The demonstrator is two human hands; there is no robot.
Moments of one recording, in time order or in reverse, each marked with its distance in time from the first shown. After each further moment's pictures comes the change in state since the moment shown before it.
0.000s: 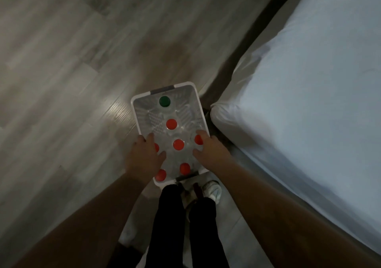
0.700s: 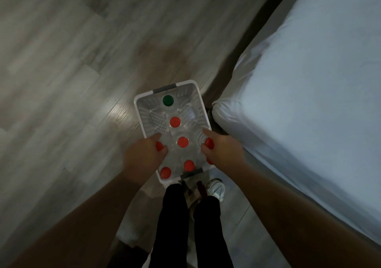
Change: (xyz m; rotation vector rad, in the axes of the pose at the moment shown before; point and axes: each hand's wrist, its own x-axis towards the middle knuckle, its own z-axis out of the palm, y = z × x) left_hand -0.010 -0.003 -0.024 0.019 0.084 0.163; right_hand -0.014 0.015 -0.010 -0.118 0.217 -0.157
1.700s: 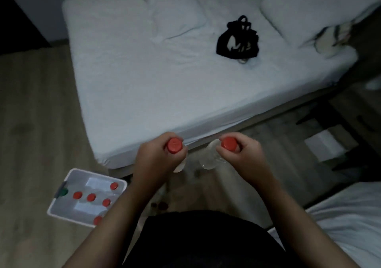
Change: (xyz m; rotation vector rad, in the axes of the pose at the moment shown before) left_hand -0.421 0.338 -0.055 -0.174 -0.118 1.073; right_hand -0.590 0.113 -0.093 0.900 1.209 0.452
